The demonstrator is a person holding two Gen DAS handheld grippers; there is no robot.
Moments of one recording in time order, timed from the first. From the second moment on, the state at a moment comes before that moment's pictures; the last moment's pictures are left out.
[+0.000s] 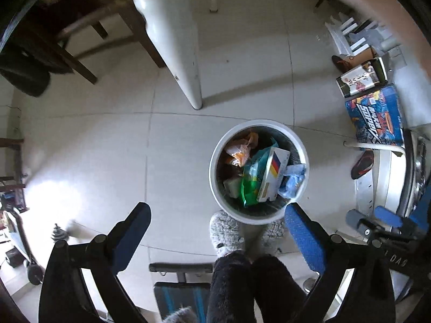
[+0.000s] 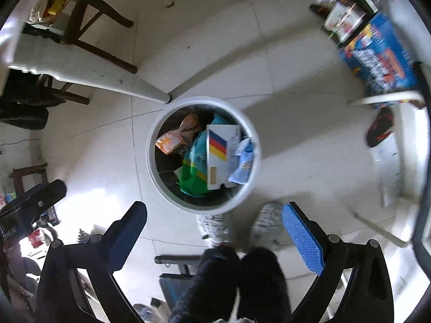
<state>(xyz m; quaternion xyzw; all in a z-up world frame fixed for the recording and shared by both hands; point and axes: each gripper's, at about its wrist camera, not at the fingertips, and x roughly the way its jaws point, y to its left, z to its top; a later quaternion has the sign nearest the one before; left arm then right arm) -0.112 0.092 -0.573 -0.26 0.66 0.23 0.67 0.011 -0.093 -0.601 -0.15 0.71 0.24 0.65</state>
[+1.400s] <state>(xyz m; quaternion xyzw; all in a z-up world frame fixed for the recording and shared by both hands) -0.180 -0.004 -0.118 -0.33 0.52 0.13 0.78 -0.077 -0.206 -0.067 -0.08 0.64 0.40 0.66</state>
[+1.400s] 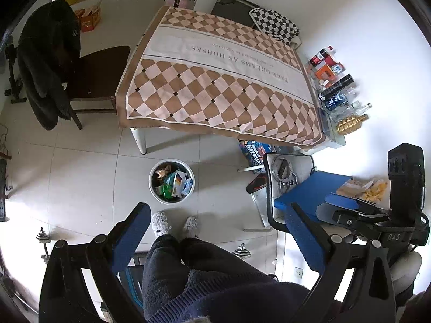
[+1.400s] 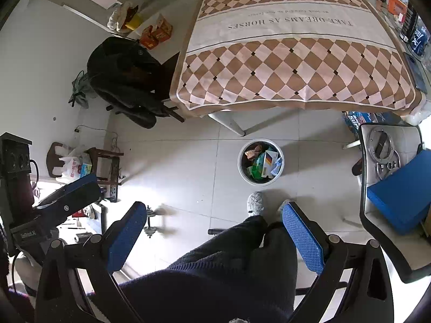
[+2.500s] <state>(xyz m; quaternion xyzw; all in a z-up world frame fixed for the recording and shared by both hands) -0.178 -0.006 -0.101 -0.31 0.51 0.10 0.80 -0.074 -0.206 -0.045 -0.08 0.64 0.40 0.65</state>
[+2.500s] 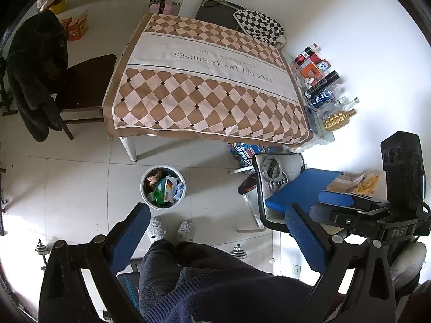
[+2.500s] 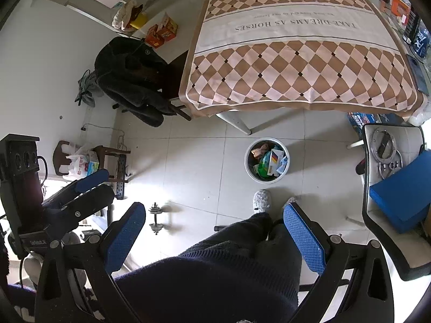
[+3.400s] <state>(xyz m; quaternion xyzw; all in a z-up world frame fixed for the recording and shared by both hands) -0.176 -0.004 -0.096 -0.31 0.51 0.10 0.80 -0.077 -0.203 -0.038 -0.08 0.65 0.40 0.65</state>
